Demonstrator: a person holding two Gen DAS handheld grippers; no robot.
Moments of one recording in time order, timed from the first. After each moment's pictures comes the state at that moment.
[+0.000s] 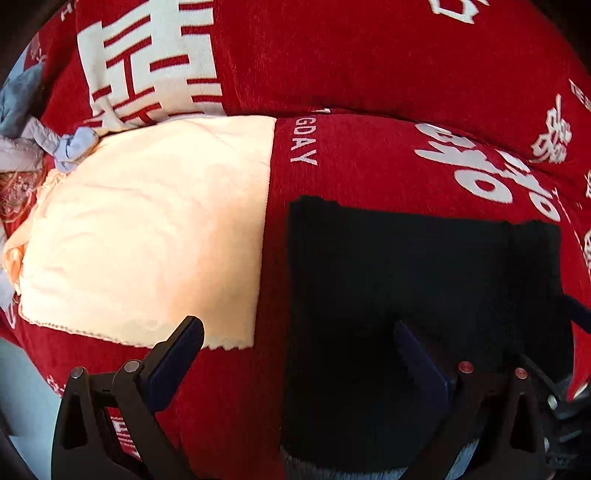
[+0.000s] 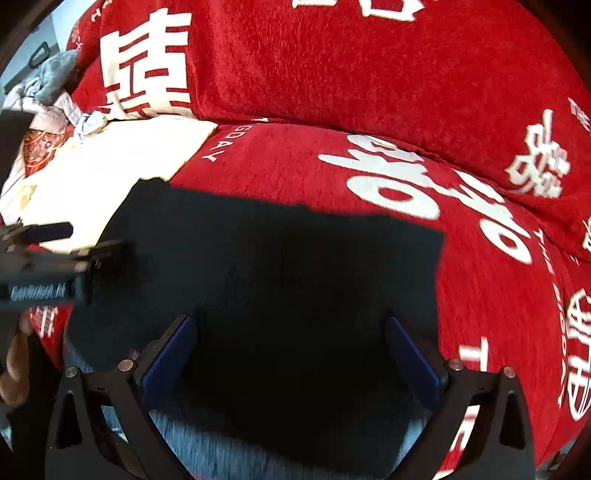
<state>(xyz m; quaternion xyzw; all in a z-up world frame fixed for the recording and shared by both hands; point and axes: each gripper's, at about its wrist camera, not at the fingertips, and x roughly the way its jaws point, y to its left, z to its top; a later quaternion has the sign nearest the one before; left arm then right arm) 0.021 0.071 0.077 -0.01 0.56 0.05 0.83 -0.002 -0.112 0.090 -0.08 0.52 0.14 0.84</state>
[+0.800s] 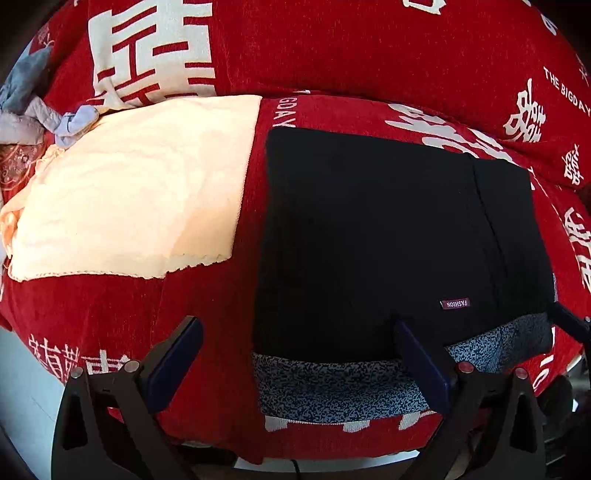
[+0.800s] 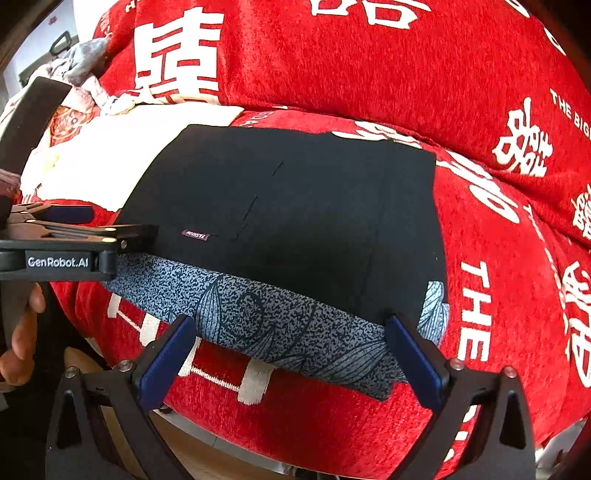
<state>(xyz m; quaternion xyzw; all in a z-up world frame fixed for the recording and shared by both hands) -0.039 0.056 0.070 -0.04 0.56 0.03 0.83 -0.078 -0.110 0.091 -0.10 0.51 0.16 0.84</state>
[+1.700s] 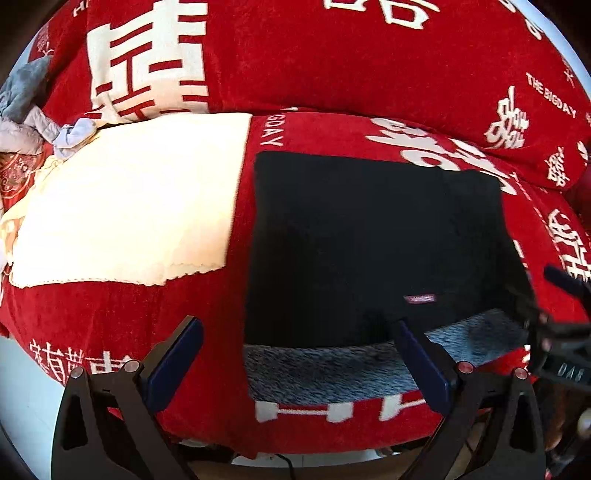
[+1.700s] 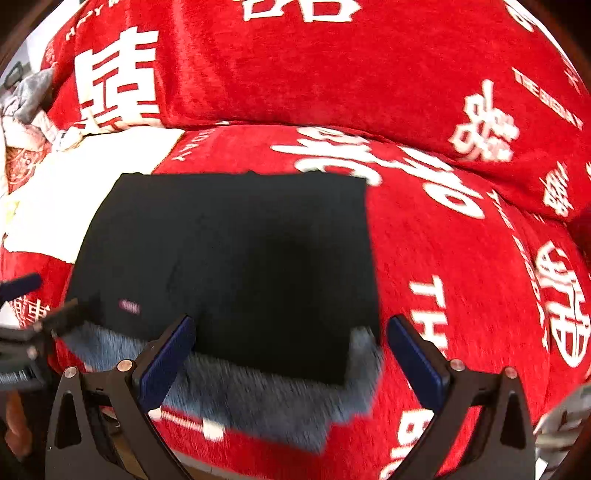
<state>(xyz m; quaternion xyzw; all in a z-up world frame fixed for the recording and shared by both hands) -0.054 0.048 0.096 -0.04 0.54 0.01 0.84 -0.038 -0.146 0.107 -0.06 0.52 0.06 0.85</state>
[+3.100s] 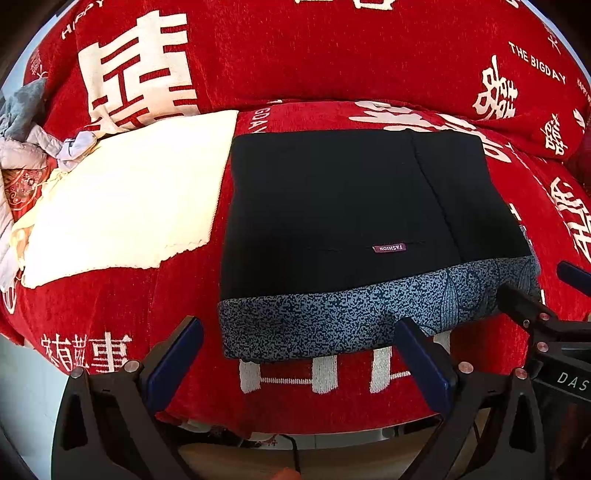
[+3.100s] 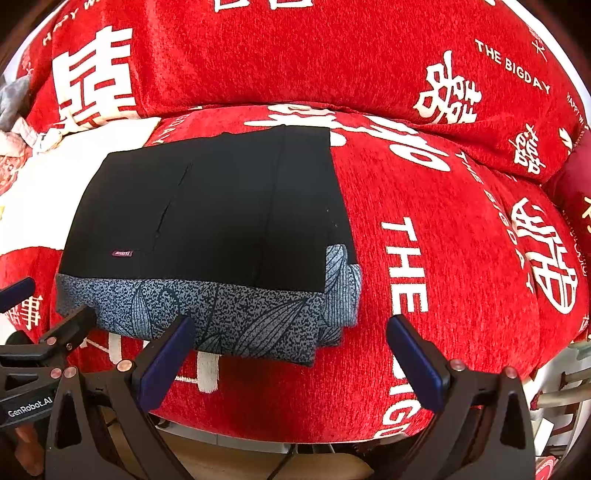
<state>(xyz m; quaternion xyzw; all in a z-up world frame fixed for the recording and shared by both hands) -0.080 0.014 0.090 0.00 0.54 0.02 0.84 -0.069 -0.151 0.105 -0.06 0.54 0.01 0.84</state>
